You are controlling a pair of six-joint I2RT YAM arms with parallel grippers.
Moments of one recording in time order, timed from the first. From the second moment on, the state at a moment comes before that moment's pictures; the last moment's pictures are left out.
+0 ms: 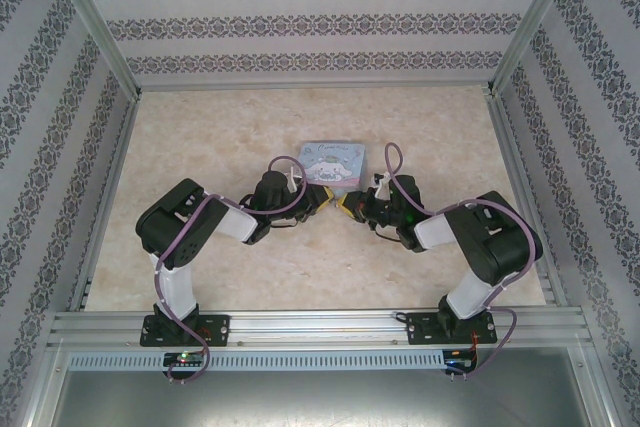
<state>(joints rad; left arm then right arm) -0.59 1.89 0.69 0.84 0.45 -1.34 0.40 1.68 0.43 0.79 -0.64 1.26</state>
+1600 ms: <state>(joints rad) -0.58 1.89 0.68 0.93 0.36 -1.42 0.30 1.84 0.56 0.88 -0.88 1.29</state>
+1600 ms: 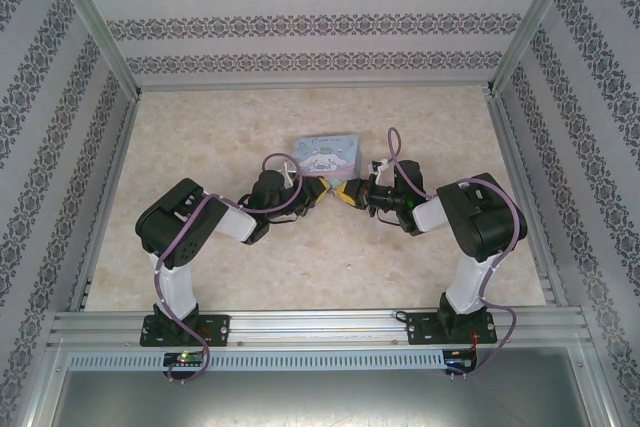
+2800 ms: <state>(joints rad) -0.58 1.89 0.68 0.96 0.33 -1.45 0.28 1.89 0.61 0.92 -0.94 1.28</state>
